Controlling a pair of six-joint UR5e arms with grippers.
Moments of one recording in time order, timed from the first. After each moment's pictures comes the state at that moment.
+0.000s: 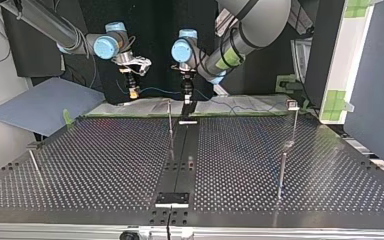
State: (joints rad) left arm -0.68 -2.51 -1.58 -2.34 -2.17 -1.74; right arm 1.92 -0.80 1.88 -0.87 1.41 1.62
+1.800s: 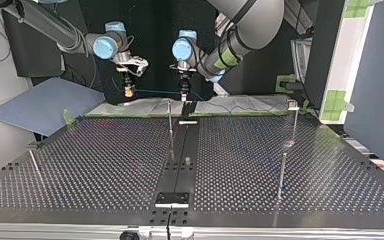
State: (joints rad) left arm -0.68 -2.56 -1.57 -2.24 -2.13 -1.73; right arm 1.90 -0.75 1.88 -0.88 1.48 1.60
